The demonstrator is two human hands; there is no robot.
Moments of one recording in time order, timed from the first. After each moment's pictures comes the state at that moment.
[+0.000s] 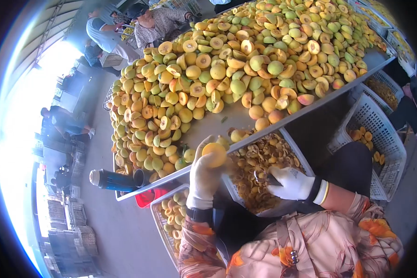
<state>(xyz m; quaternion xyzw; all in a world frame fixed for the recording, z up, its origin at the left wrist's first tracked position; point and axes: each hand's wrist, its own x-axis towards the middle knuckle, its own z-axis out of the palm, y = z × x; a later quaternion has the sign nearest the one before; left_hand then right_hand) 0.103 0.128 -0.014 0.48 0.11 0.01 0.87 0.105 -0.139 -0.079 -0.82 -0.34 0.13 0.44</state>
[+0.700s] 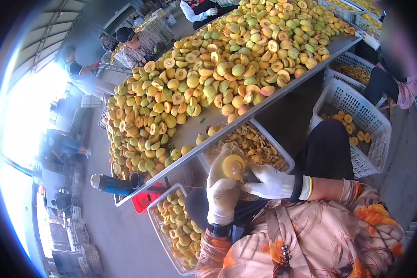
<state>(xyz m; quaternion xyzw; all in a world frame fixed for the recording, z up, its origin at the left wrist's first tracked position) -0.004 0.006 -0.006 0.41 -0.03 -0.01 0.91 0.022 -0.164 -0.038 -0.77 -0.31 0.07 0.55</state>
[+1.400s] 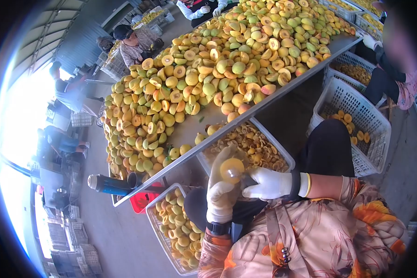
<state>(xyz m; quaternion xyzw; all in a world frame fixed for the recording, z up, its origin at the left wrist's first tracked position) 0.004 0.012 -0.017 0.39 -0.05 0.00 0.92 0.037 -0.154 -0.039 -0.69 -0.32 0.30 0.58</state>
